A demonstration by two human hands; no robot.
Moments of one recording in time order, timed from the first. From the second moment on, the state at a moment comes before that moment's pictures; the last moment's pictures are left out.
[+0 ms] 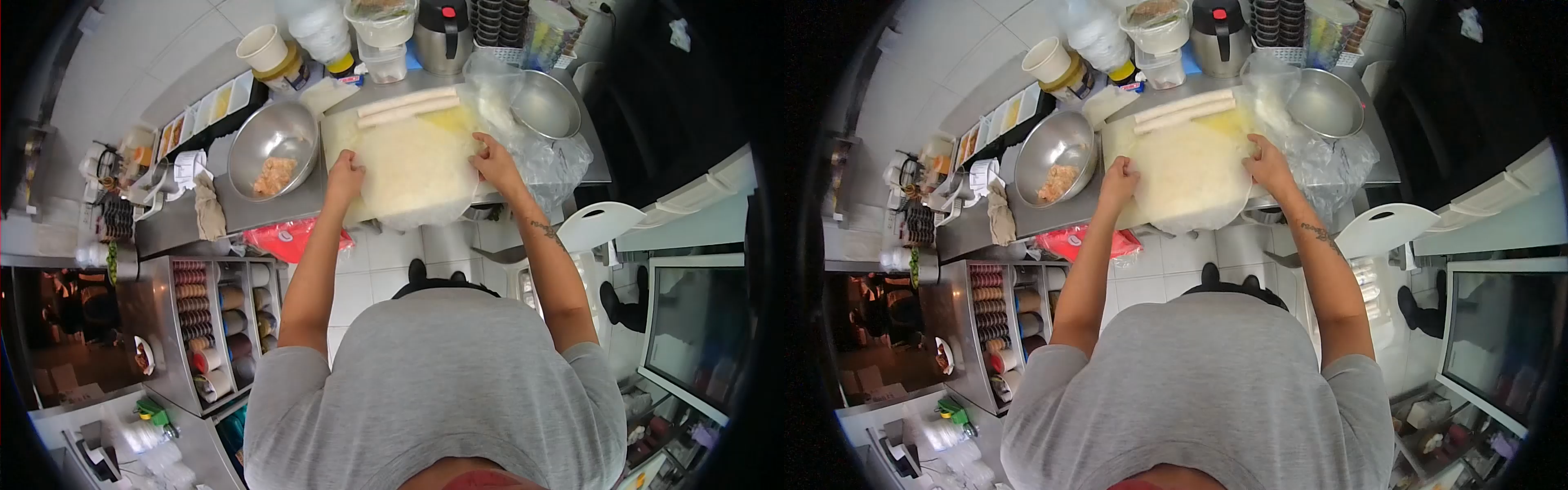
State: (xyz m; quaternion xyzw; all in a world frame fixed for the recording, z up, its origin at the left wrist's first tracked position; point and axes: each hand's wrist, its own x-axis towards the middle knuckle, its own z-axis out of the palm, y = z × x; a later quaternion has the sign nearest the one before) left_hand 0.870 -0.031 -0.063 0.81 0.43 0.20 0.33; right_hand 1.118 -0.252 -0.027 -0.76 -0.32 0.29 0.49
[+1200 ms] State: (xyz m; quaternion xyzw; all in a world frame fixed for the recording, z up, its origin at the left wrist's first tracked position) left_hand 0.896 -0.066 -0.012 0.89 0.40 0.17 0.16; right_hand 1.094 -0.270 -0.026 -0.69 -0.65 0.00 0.32
